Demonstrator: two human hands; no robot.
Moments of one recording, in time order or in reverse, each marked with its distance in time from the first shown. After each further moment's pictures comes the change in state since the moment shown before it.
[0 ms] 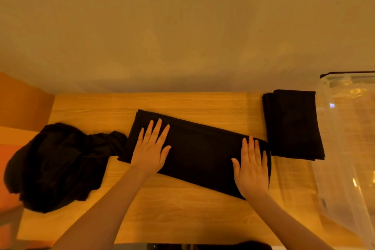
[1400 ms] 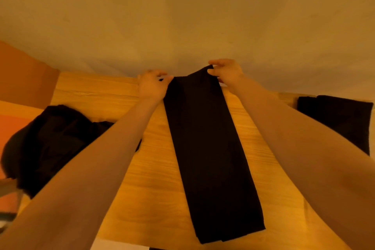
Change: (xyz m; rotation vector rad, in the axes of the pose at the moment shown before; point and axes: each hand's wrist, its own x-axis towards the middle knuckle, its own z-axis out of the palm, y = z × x) left_hand 0.133 -0.046 -0.065 -0.768 0.227 -0.542; right_hand 0.242 -0.143 -0.067 1.101 -0.424 0.096
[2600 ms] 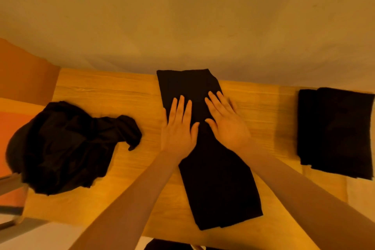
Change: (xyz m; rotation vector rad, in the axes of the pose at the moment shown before) left_hand -0.129 -0.026 0.063 0.556 -0.058 0.407; right_hand -0.110 0.086 0.016 -1.243 -0.044 -0.466
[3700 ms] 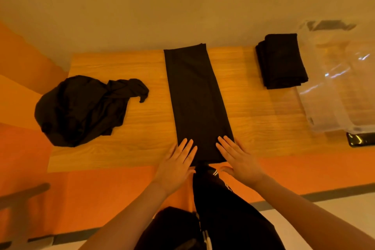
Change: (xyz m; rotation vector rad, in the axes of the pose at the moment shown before) left_hand -0.247 -0.036 0.015 0.267 -0.289 0.540; right_hand -0.264 -0.062 0.136 -0.164 0.057 0.000
